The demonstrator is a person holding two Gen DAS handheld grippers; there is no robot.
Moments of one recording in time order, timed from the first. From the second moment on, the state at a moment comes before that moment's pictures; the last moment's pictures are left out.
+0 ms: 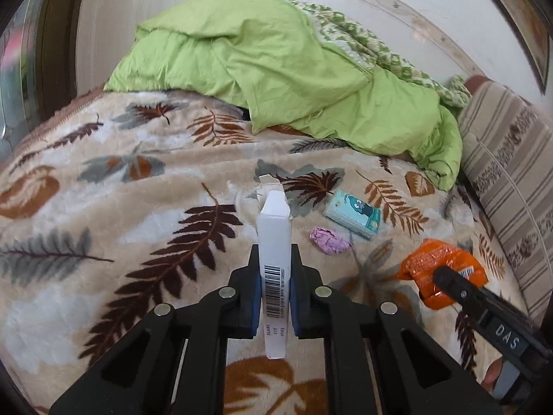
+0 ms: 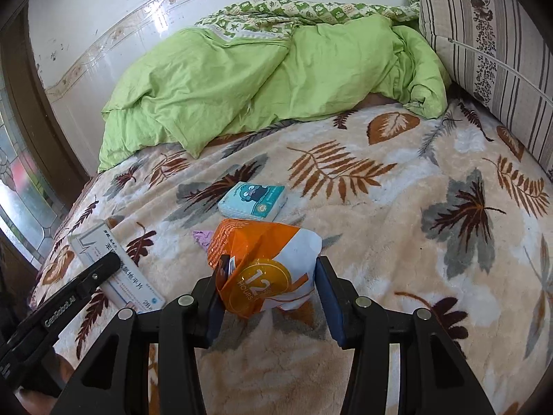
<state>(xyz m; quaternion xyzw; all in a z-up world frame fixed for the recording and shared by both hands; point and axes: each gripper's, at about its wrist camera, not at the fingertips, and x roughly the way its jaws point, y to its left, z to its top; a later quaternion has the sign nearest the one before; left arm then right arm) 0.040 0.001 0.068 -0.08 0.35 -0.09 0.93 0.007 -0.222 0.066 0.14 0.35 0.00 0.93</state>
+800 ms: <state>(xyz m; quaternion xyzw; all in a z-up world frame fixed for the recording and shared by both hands) -0.115 0.010 0.092 0.01 0.29 -0.03 0.96 -0.132 -0.195 0.086 0.08 0.30 0.04 0.95</state>
